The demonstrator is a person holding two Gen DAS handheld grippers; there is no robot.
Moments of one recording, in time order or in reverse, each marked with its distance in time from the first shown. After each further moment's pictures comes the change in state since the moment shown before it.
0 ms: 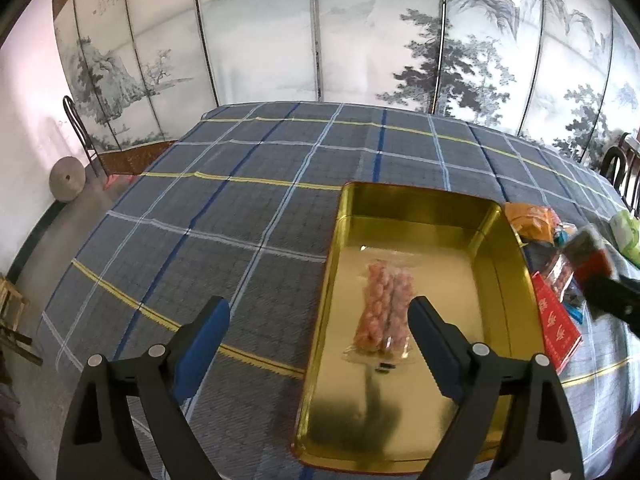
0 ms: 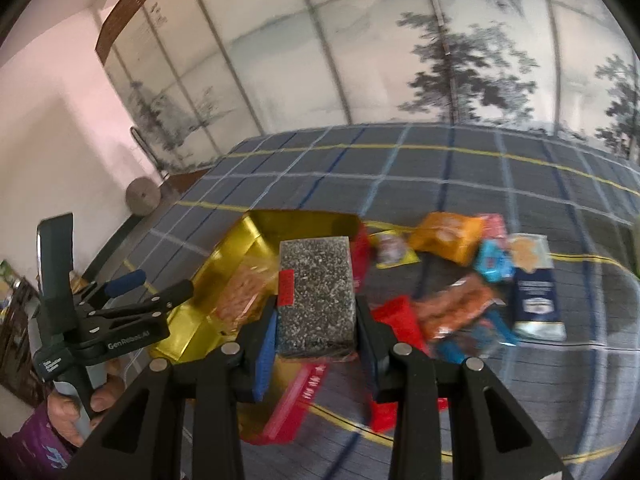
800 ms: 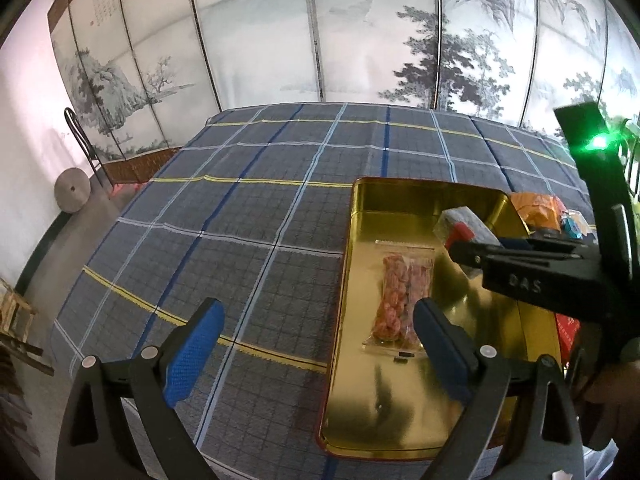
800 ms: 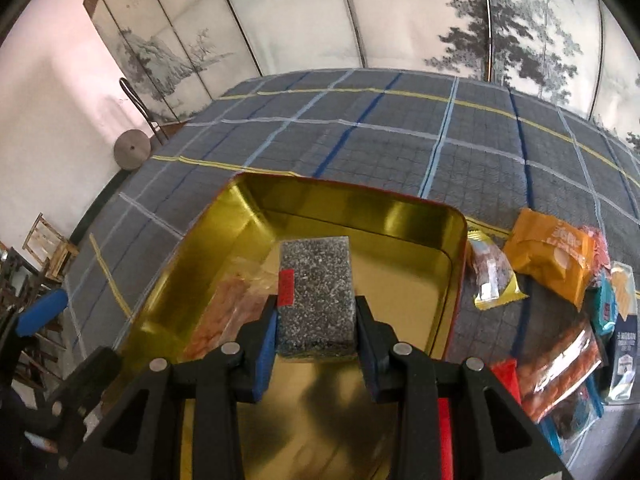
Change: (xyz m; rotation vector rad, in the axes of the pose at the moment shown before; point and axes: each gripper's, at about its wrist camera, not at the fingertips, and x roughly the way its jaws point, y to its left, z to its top) left arm -0.003 0.004 -0.003 0.043 -0.005 0.026; right arm 0.135 0.036 0.031 -0.049 0.187 -0.042
